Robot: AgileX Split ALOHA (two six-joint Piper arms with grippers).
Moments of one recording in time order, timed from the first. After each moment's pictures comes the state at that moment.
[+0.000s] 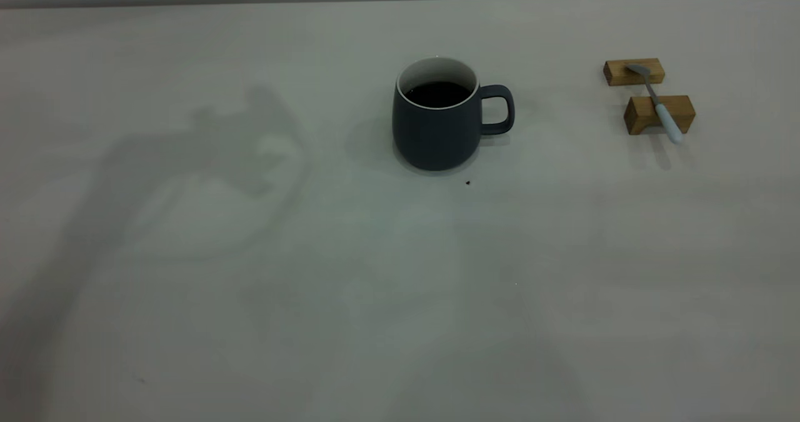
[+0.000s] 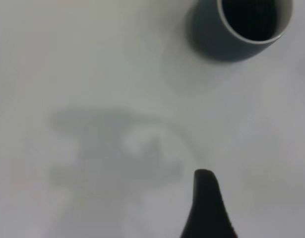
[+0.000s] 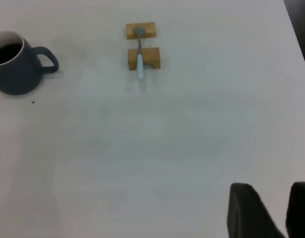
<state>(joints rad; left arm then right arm) -0.18 1.93 -1.63 -0.34 0.98 0.74 0.02 0.02 -0.49 -0.04 1.17 0.04</state>
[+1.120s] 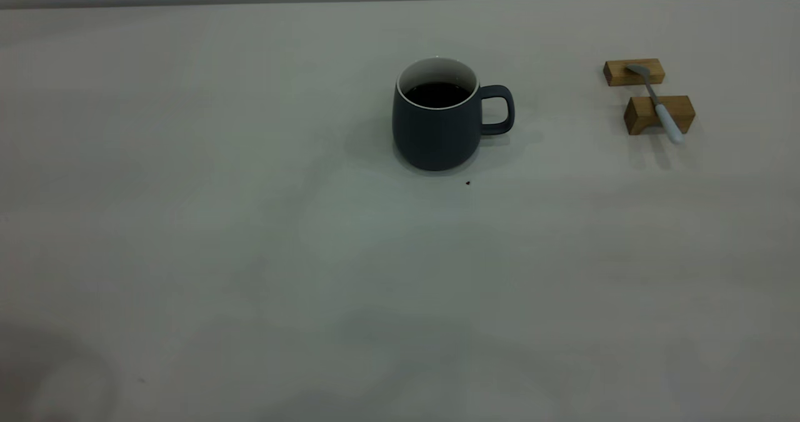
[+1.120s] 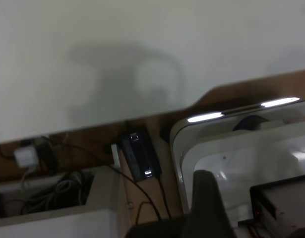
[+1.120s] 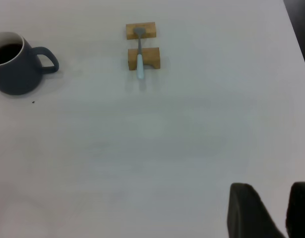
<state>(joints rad) -0.18 0.92 -0.74 -0.04 1.13 -0.03 0.02 0.02 -0.49 -0.04 1.17 0.04</state>
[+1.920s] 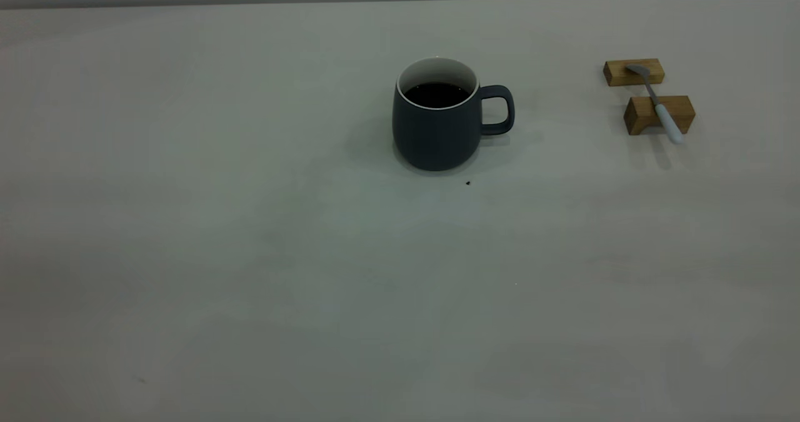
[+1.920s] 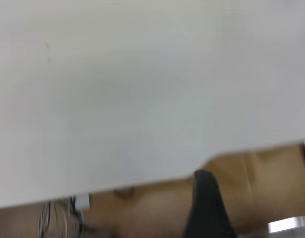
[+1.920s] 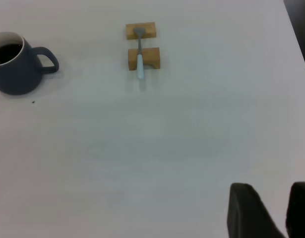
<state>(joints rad) -0.13 0.17 -0.49 -0.04 1.12 -0.03 0.02 0.02 -0.49 -0.04 1.17 0.04</state>
